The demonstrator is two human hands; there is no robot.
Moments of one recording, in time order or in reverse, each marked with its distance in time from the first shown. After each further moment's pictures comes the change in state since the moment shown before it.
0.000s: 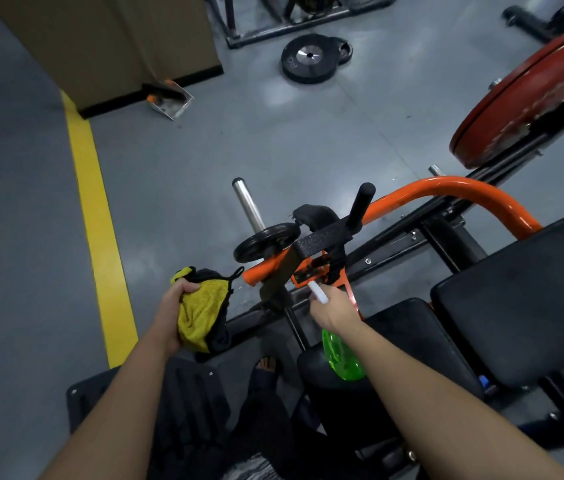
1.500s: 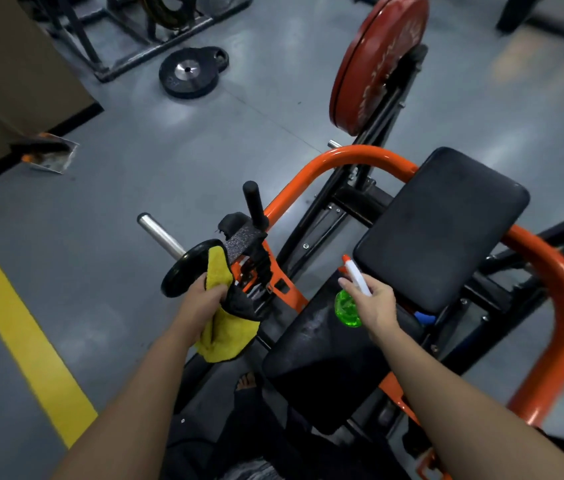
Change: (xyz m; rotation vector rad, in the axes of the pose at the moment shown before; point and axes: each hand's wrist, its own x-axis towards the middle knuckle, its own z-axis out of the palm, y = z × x) left_hand 0.011 -0.018 0.173 0.812 -0.203 0.250; right_hand -0.045 0.167 -0.067 0.851 0.617 0.114
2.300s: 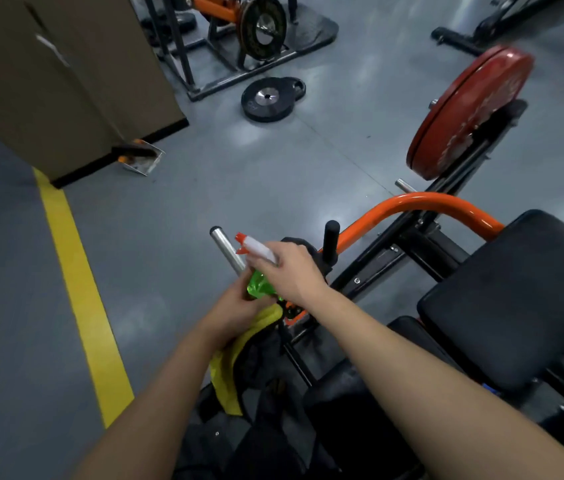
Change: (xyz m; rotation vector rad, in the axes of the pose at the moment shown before) left_hand -0.009 0.027 -0.081 -0.012 -0.118 0.305; right_hand -0.050 -0.204 0.199 -0.465 -0.585 -0.639
